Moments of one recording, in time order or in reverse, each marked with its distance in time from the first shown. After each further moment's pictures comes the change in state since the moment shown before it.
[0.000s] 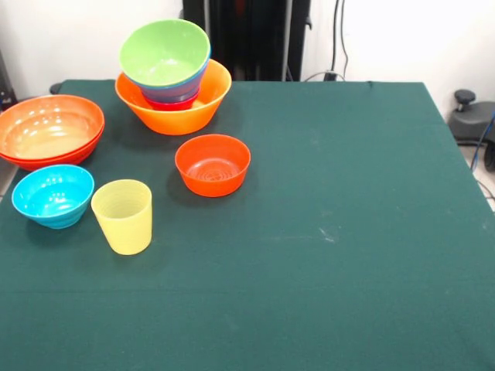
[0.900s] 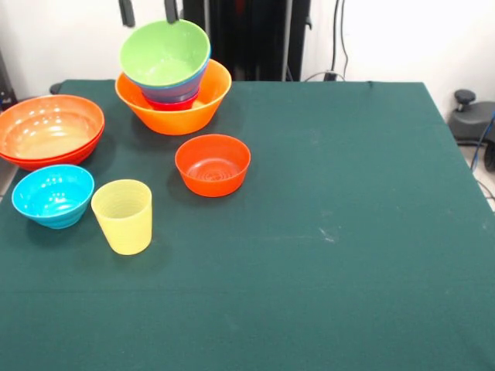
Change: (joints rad) arm 0.143 0.115 -0.116 0.055 -0.084 0.000 0.000
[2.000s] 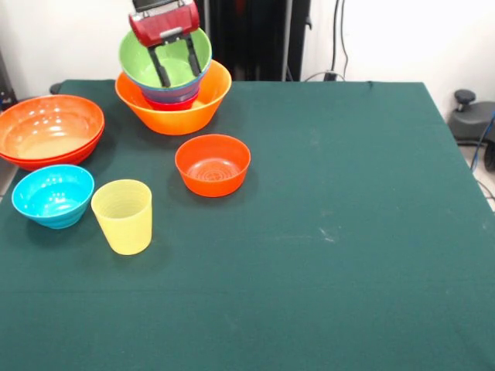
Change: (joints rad) arm -0.061 0.421 -0.197 -0.013 -0.328 -0.098 0.000
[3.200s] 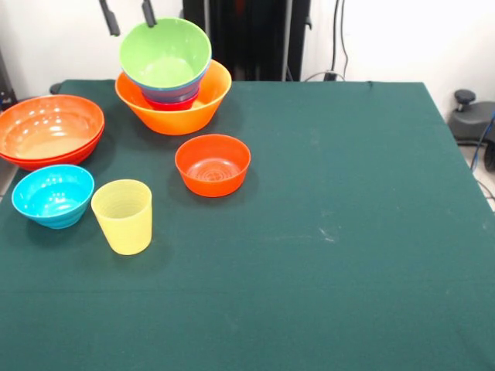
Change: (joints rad) arm -0.278 -0.185 0.311 0.135 0.235 -0.005 0.000
